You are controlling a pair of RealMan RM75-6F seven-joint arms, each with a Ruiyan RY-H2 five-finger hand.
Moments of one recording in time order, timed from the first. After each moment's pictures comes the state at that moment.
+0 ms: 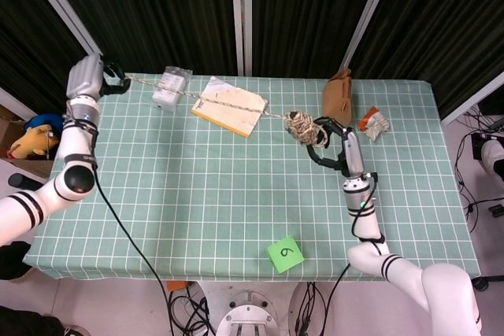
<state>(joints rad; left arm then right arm) -0.99 -1.18 -0.37 -1.33 0.28 0.81 0.20 0.72 -1.92 0.29 -0.77 -1.47 1.55 0.96</state>
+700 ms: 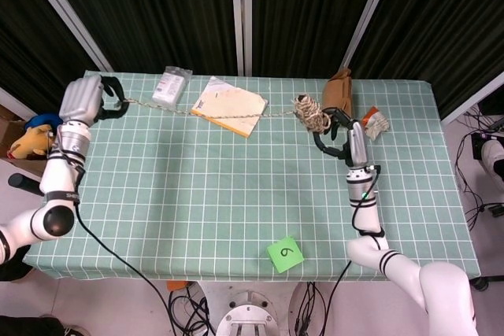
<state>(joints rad) -0.82 -1.04 -0.34 -1.67 0.65 0.96 0.13 0.74 -1.94 0.34 -0.71 -1.40 1.44 0.92</state>
